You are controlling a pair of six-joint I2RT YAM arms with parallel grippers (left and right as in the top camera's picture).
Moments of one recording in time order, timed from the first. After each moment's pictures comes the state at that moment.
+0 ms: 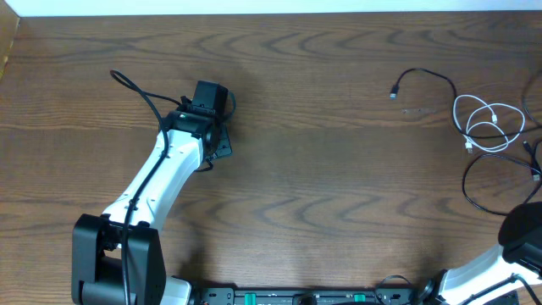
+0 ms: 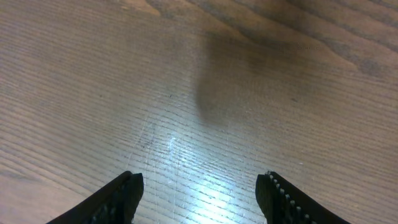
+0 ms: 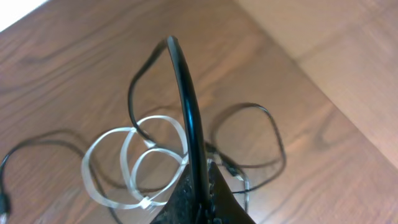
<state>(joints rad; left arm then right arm) -0.23 1.61 1.11 -0.81 -0.22 -0.46 -0.52 1.87 2.07 -1.15 0.24 0.18</state>
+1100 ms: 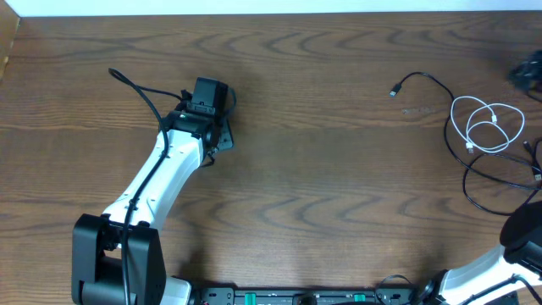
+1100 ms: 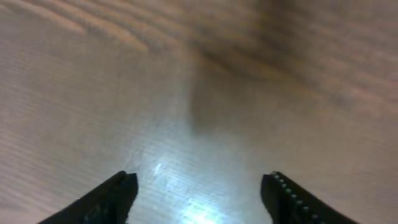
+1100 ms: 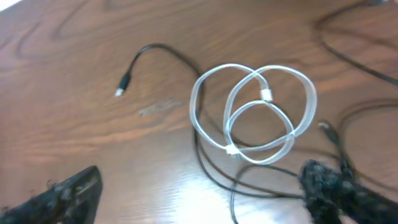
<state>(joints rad) -0.23 1.61 1.11 -0.72 -0.22 -0.46 -0.52 1.87 1.98 -1.27 -0.34 -0.15</state>
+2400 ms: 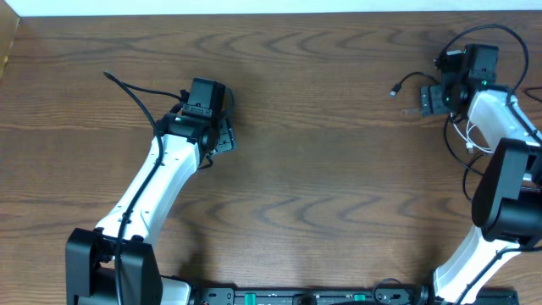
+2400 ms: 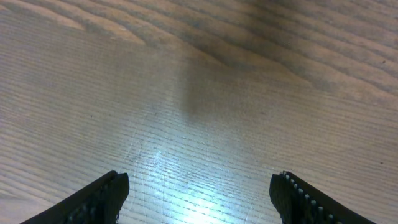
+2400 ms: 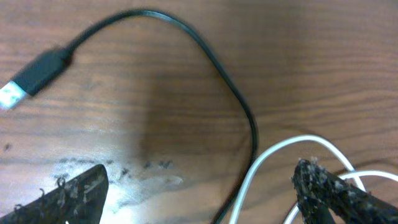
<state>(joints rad) -0.23 1.56 1.11 -0.77 -0.18 -0.43 -0.18 2.00 1.38 -0.41 0.01 -0.31</state>
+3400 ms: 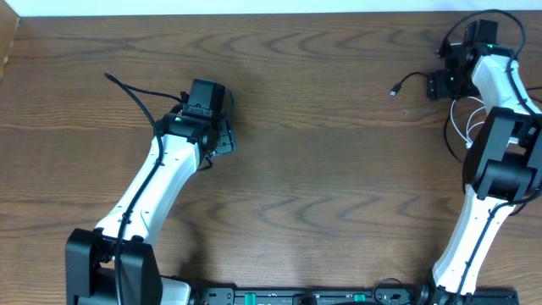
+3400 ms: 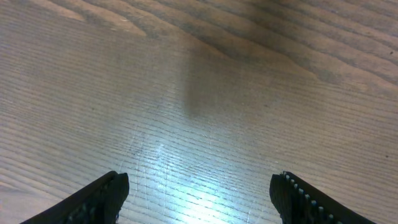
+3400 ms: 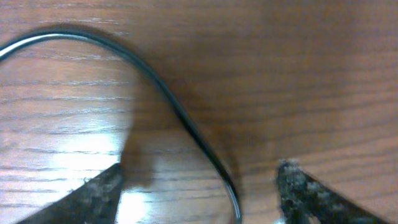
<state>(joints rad) -0.23 1.56 1.11 -0.79 -0.18 -0.43 -0.22 2.37 1.90 -0.80 0.00 -0.27</state>
